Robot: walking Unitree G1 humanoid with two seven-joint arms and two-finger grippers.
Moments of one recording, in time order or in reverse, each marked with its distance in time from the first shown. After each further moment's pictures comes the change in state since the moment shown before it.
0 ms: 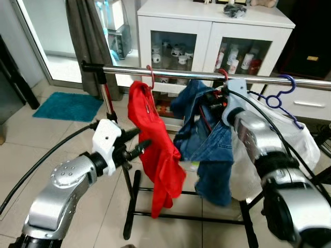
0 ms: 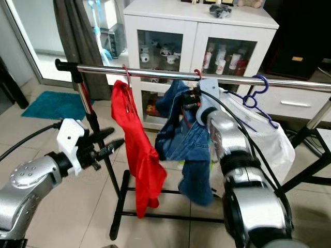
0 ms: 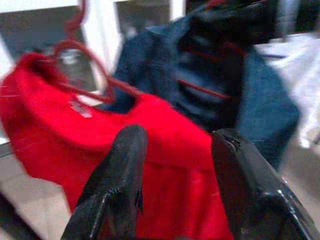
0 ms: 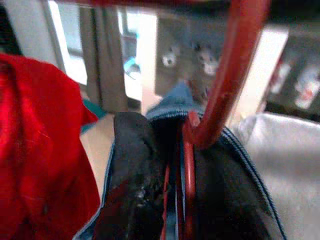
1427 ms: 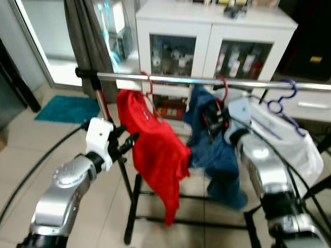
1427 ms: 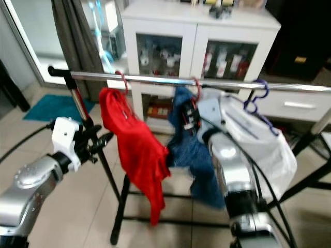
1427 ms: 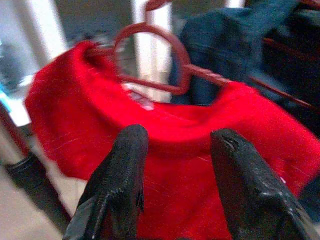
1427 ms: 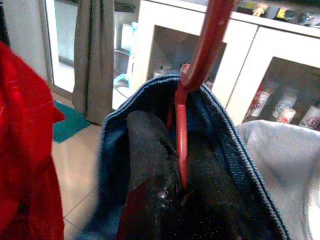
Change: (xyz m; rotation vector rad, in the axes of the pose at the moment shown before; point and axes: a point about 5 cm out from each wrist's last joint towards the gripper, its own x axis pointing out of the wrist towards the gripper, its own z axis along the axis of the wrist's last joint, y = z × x) left arm 0.002 0.008 -0.011 -0.052 0.007 0.117; right arm -0.035 0.015 -0.019 -0.147 -0.082 -0.052
